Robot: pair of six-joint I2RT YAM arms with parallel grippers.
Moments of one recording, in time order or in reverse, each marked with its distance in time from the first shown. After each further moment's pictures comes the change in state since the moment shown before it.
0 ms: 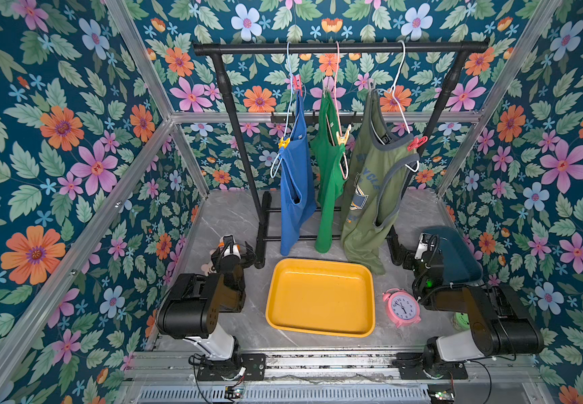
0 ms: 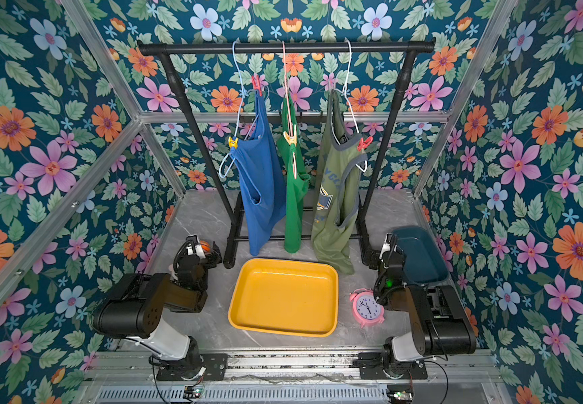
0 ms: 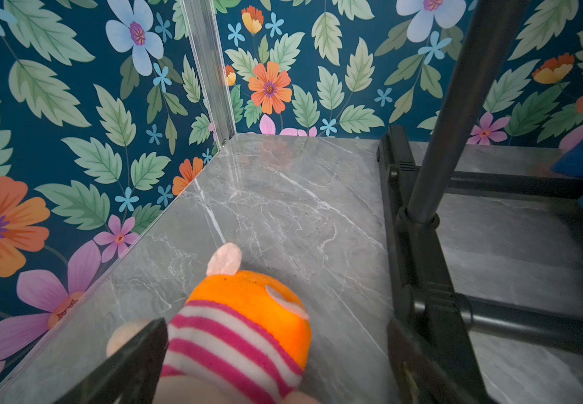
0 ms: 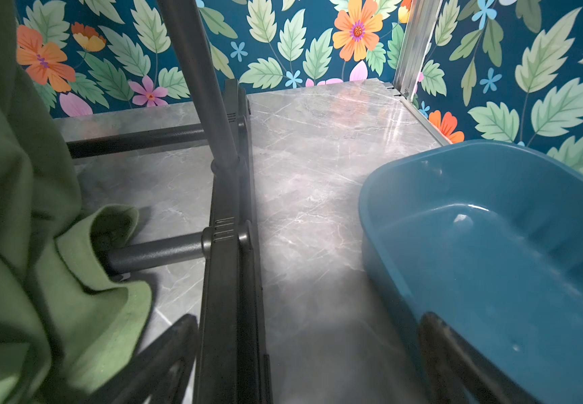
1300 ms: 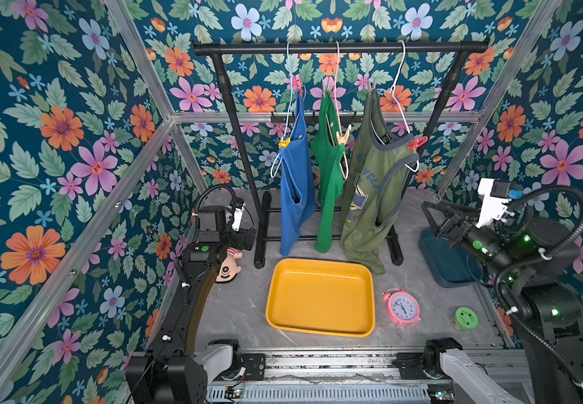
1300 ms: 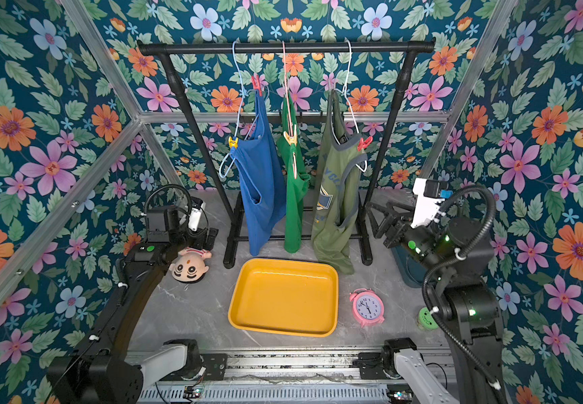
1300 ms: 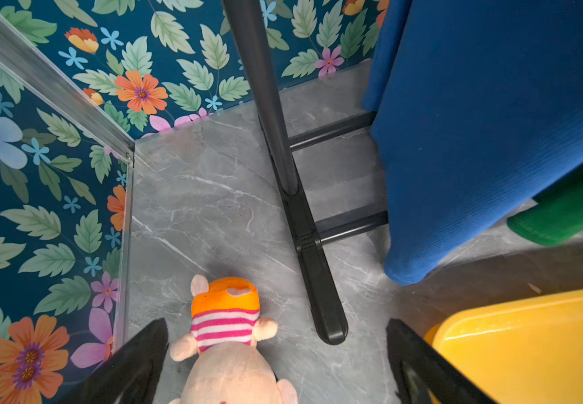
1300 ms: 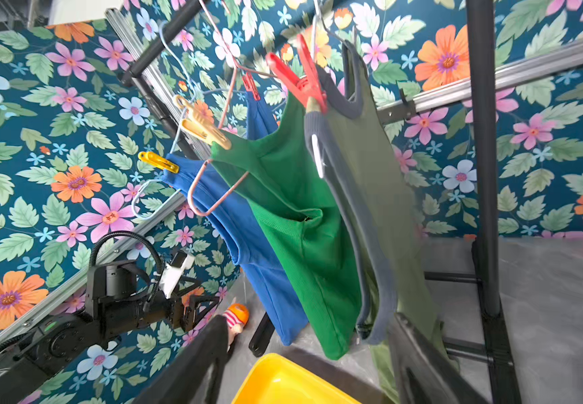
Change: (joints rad) left arm -0.001 -0.428 0.815 -1.678 0.421 0.268; right arm 0.089 -0.592 1.160 -1.436 -0.579 0.325
